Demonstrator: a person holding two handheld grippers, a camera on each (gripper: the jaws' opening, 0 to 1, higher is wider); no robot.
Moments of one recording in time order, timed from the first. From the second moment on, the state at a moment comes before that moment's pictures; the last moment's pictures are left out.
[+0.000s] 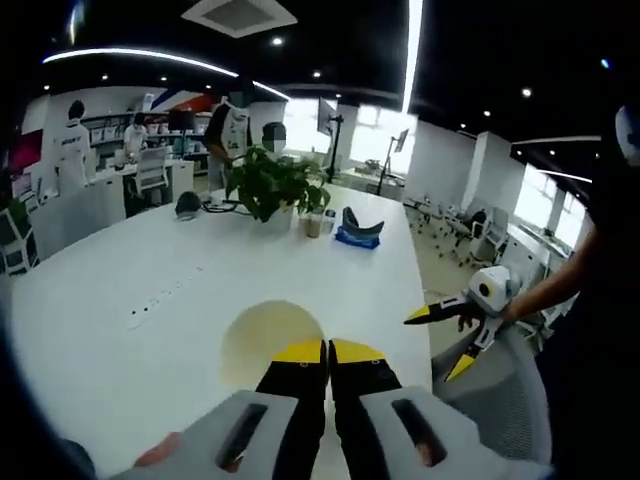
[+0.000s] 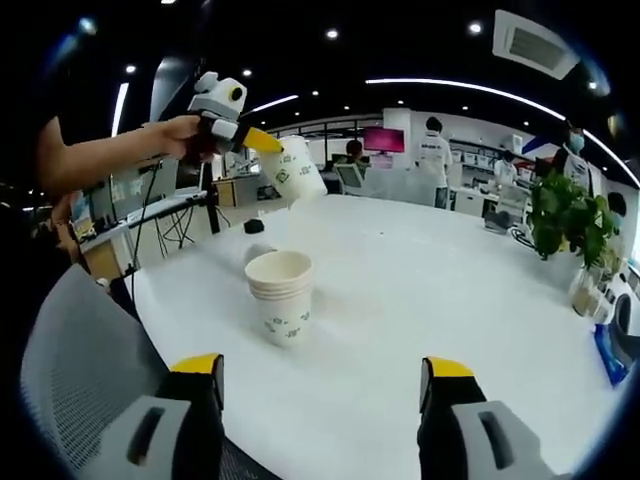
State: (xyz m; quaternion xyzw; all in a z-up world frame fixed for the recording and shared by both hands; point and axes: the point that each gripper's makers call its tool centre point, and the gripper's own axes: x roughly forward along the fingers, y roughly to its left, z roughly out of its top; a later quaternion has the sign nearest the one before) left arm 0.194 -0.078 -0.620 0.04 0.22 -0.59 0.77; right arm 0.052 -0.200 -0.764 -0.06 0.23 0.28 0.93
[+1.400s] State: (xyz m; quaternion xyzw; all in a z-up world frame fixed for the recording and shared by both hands) left arm 0.132 -0.105 -0.642 0.12 0.25 -0.63 0.73; right arm 0.053 -0.204 -0.761 -0.06 0.23 0.27 0.93
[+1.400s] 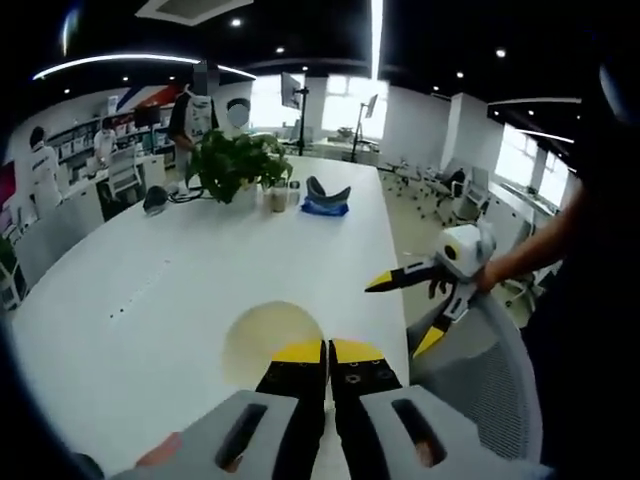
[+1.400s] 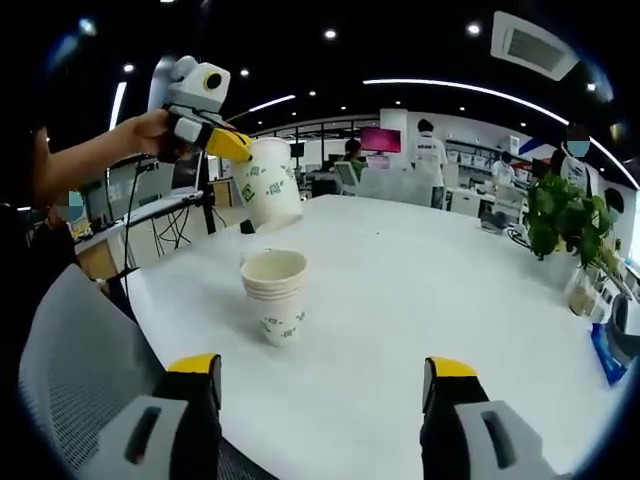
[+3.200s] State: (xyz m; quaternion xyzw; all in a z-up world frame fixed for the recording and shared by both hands) left arm 0.105 -0.124 -0.753 0.26 0.32 -0.64 0.65; right arm 0.053 -0.205 -0.764 -0.05 0.24 0.26 0.93
